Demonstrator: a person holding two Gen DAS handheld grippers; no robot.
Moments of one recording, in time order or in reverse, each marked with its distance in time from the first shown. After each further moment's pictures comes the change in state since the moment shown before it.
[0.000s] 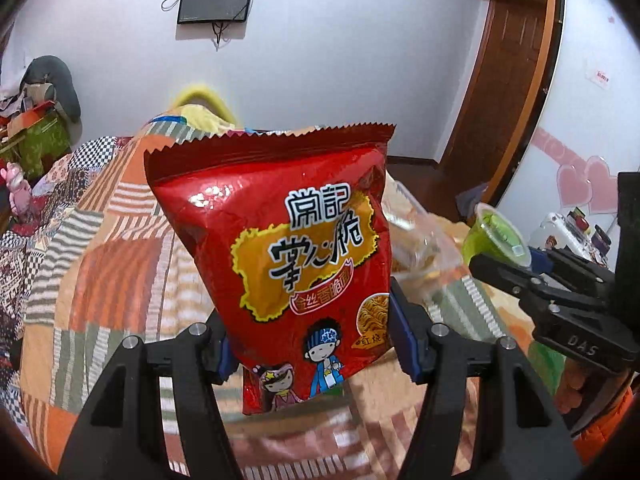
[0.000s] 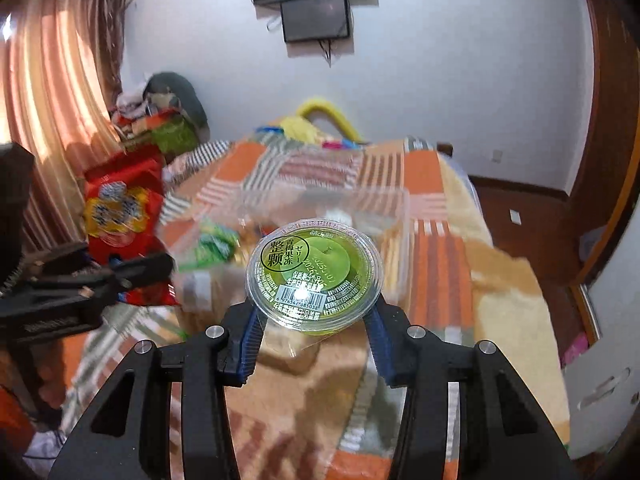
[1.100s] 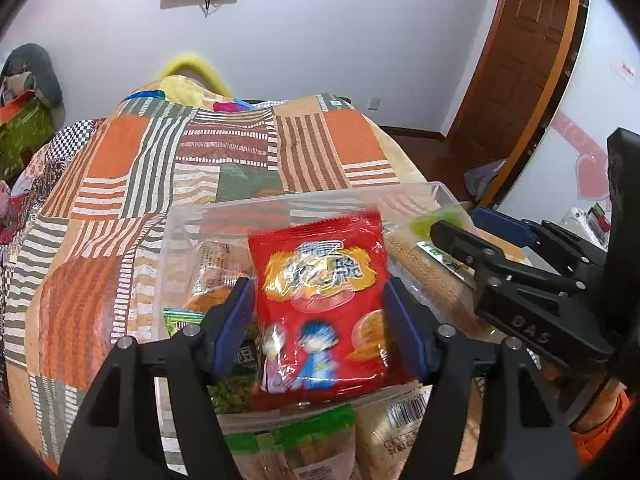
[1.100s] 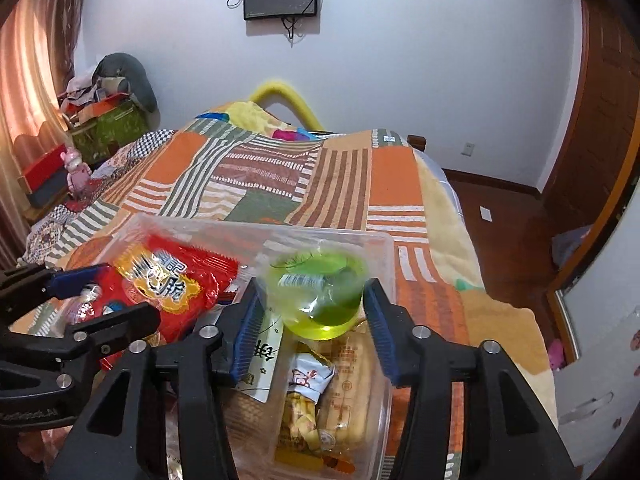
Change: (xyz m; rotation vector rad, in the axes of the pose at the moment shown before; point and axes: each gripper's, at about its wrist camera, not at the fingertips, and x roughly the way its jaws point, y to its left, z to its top) left arm 0.102 0.004 0.041 0.000 0.127 -0.008; right arm 0.091 -0.021 0.039 0.001 0.066 -0.168
